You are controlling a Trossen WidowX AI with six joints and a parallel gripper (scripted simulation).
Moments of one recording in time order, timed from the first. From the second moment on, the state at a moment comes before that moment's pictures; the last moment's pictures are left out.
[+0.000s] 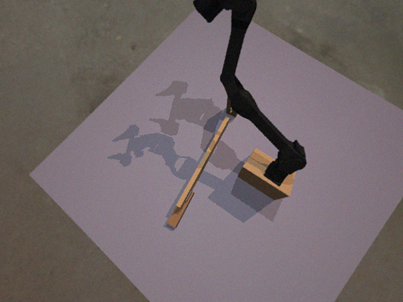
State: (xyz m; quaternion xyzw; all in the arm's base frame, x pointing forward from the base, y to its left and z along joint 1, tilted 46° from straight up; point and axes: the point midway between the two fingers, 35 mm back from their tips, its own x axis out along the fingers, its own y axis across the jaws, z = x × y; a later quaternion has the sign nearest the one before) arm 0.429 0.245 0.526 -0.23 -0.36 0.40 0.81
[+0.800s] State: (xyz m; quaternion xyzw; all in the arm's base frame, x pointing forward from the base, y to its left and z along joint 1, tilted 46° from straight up) arm 0.226 0.285 0.637 -0.31 -0.65 0.30 0.63
